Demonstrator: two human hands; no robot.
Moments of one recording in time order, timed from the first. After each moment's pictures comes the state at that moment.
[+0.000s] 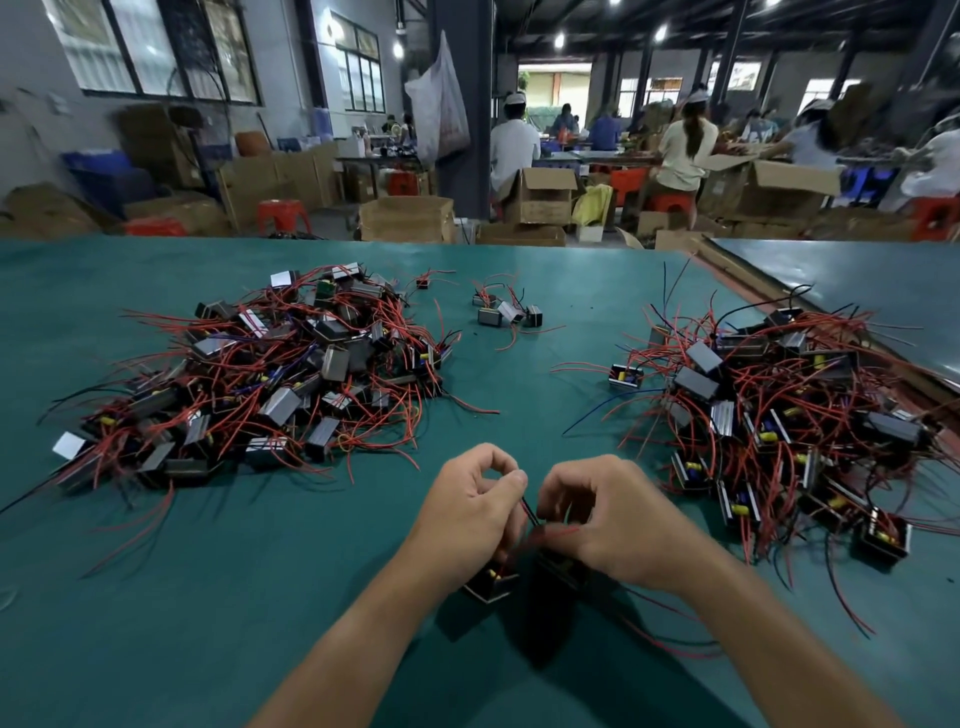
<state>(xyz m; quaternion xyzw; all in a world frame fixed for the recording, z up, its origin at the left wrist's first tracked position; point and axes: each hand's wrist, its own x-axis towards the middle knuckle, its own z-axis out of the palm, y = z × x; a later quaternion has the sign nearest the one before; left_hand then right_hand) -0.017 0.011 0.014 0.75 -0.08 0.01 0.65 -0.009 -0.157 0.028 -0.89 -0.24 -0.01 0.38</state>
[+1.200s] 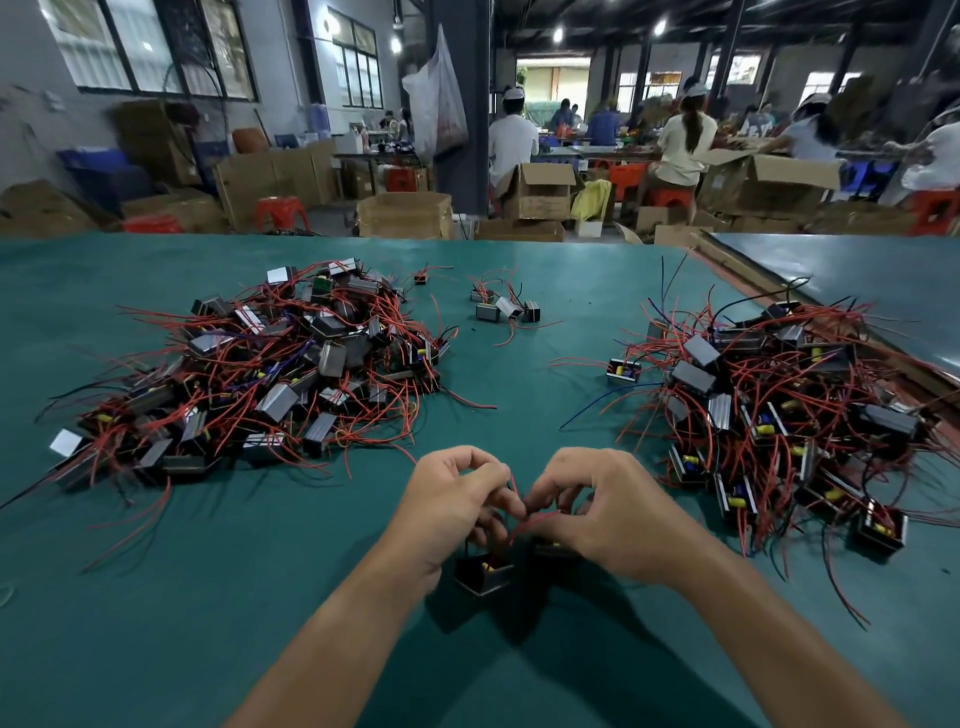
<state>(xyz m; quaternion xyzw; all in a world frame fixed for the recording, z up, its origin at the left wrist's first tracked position) -0.016 0.017 0.023 0.70 0.05 -0.06 0.71 -0.007 -0.158 0.025 -0.88 -0.28 -0.06 0.38</state>
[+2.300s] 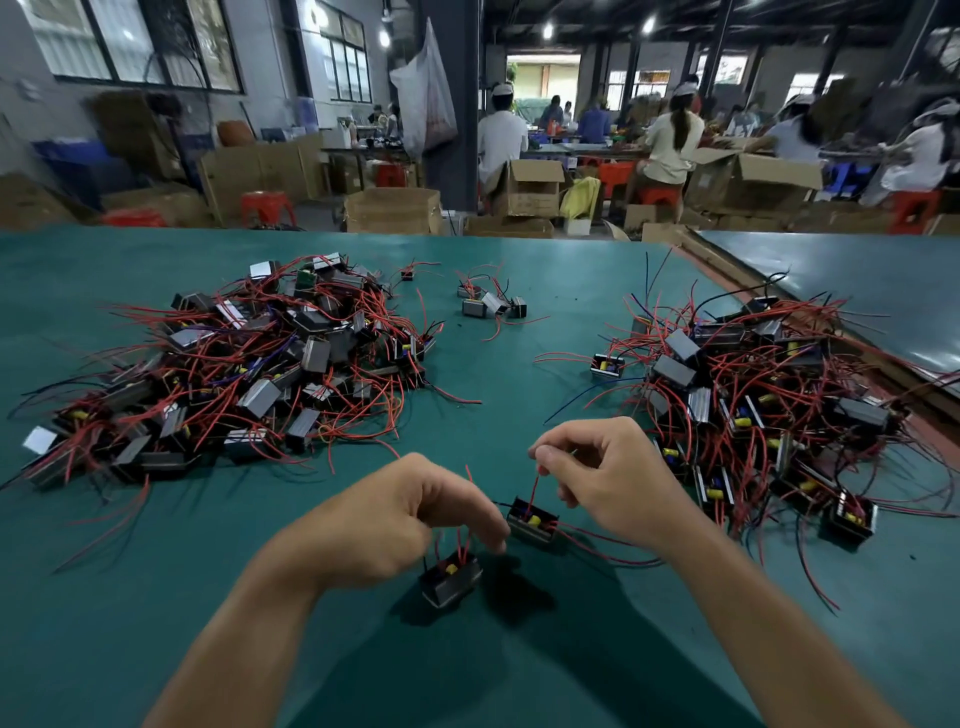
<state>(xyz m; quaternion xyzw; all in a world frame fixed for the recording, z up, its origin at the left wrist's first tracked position) -0.036 0.061 0.051 0.82 -0.28 -0.16 0.46 0.001 -0.167 0.027 -0.84 -0.17 -0.07 0.51</state>
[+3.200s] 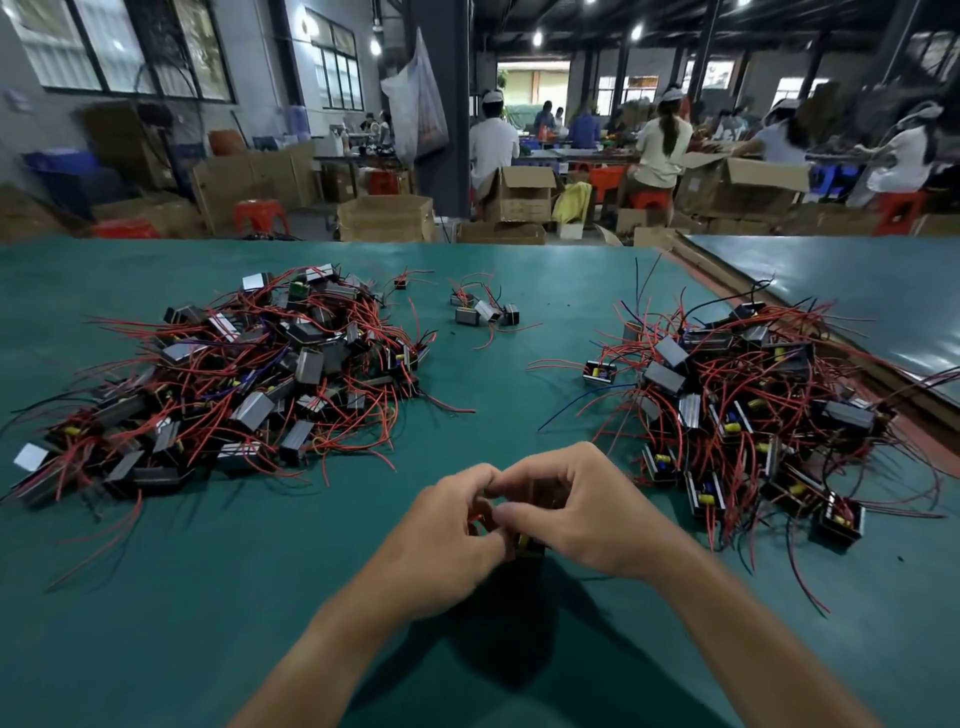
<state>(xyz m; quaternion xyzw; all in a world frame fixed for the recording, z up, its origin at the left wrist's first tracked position) -0.029 0.016 0.015 0.83 -0.16 -0.04 0.53 -0.014 -0.155 0.031 -0.81 -0.27 0.02 0.52</state>
